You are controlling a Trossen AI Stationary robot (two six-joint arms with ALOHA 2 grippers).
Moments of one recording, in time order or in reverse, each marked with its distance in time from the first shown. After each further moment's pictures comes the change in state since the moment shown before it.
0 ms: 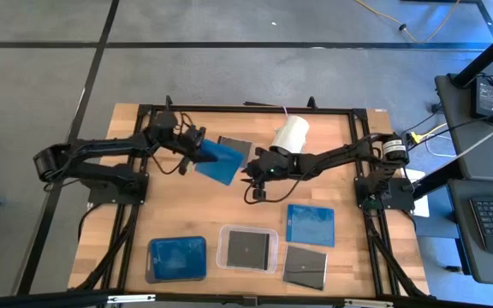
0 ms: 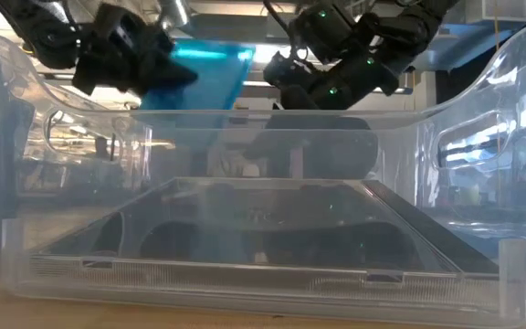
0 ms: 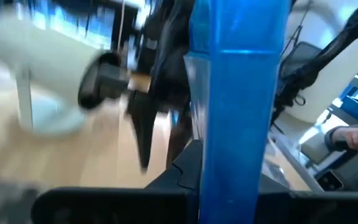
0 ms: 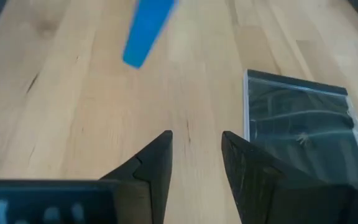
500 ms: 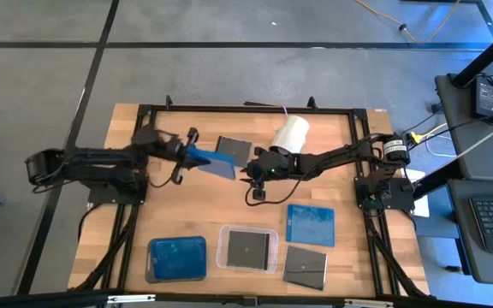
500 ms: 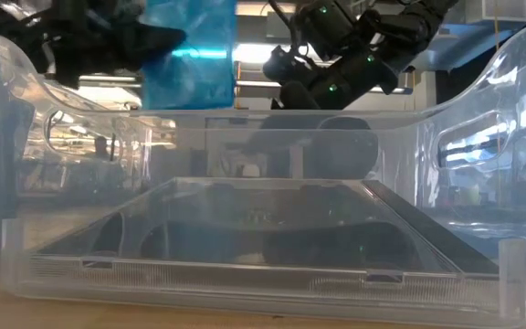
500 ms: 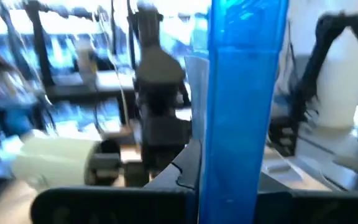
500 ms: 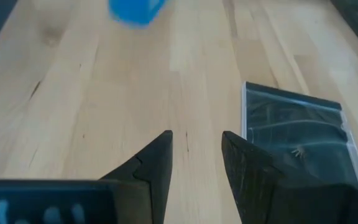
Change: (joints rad) left arm -0.110 -0.125 -0.187 0.441 -0.157 0.083; right arm 0.009 -0.005 0.000 0.025 0.000 -0.038
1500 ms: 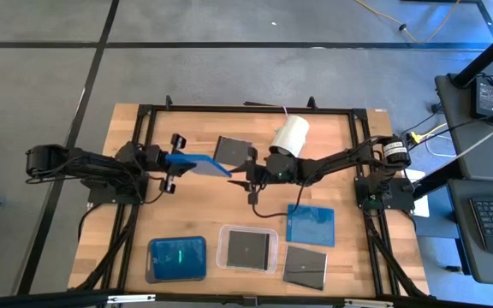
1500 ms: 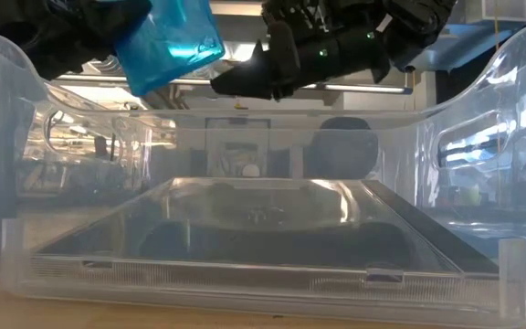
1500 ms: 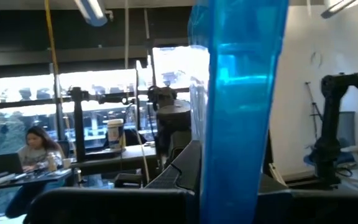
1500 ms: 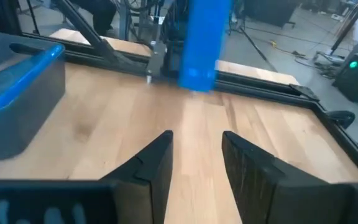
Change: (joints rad) left arm -0.191 -0.002 -0.222 0.526 -0.302 -0.014; right arm 0.057 0.002 0.001 0.342 -0.005 -0.078
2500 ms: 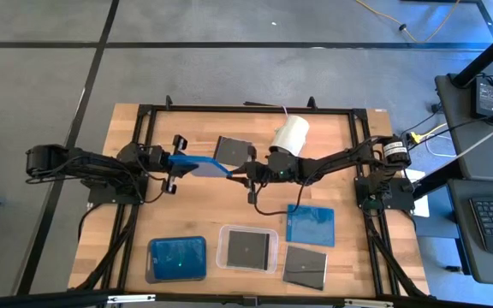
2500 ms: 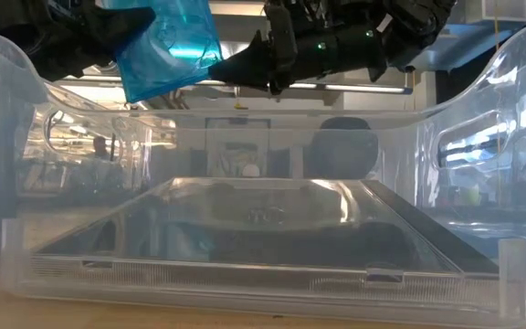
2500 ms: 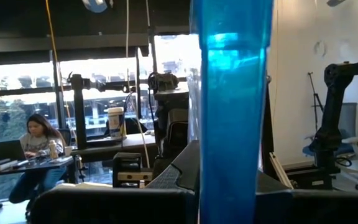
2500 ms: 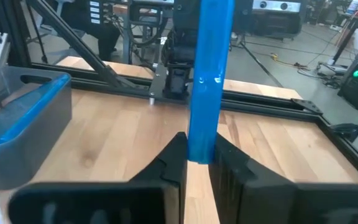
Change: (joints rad) left arm 0.000 0.000 0.000 -0.054 0.005 0.010; right arm -0.001 0.000 0.000 0.067 -0.040 0.051
